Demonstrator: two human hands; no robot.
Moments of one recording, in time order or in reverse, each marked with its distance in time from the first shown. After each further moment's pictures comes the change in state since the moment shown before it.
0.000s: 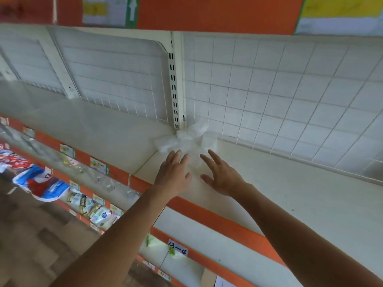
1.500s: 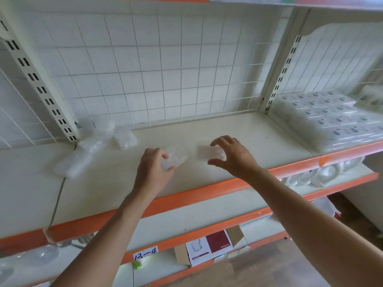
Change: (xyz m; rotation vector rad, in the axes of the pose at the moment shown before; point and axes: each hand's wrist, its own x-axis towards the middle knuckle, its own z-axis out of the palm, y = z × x) left_hand 0.012 0.051 0.023 -0.593 0.025 0.500; right_hand -0.170 0.016 -0.035 -0.012 0.467 0.627
